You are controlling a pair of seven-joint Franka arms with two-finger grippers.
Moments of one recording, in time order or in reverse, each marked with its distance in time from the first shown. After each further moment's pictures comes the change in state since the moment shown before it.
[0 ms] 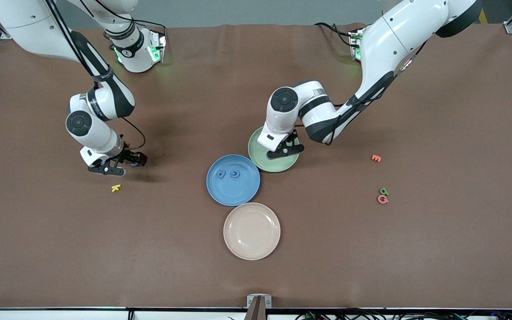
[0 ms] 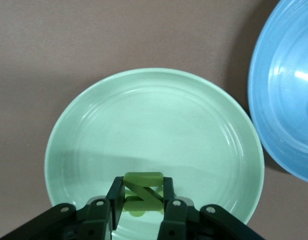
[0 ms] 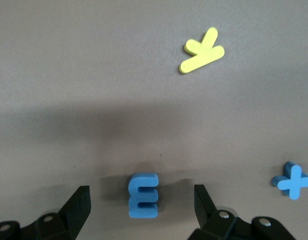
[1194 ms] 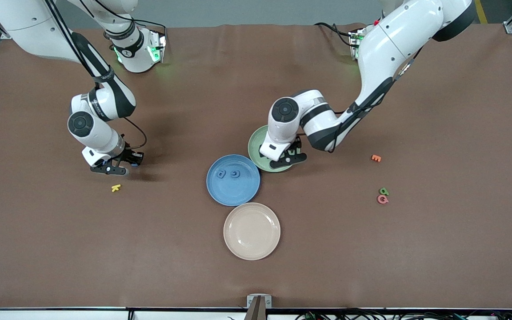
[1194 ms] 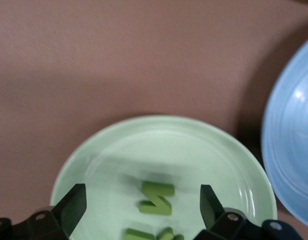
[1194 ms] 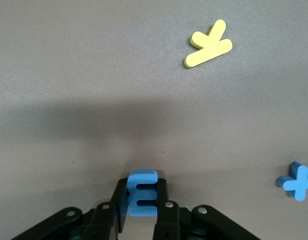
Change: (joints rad) left arm -0.008 0.013 0.067 0.047 0.000 -0.003 0.042; right arm -0.001 0.007 0.002 -0.001 0.000 -0.001 -0.017
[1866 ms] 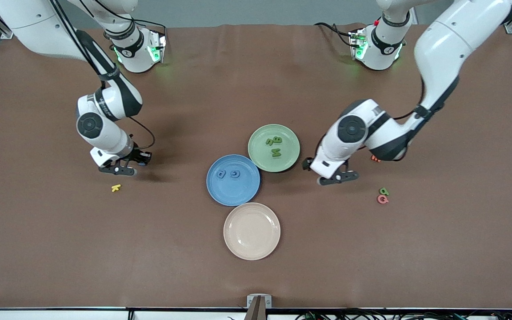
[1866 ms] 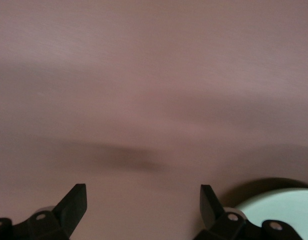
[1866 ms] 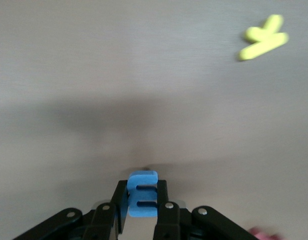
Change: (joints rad) left arm 0.495 -0.090 -0.196 -0.182 0.000 -0.018 0.336; right arm 0.005 0.001 0.135 0.080 0.001 -0.129 0.180
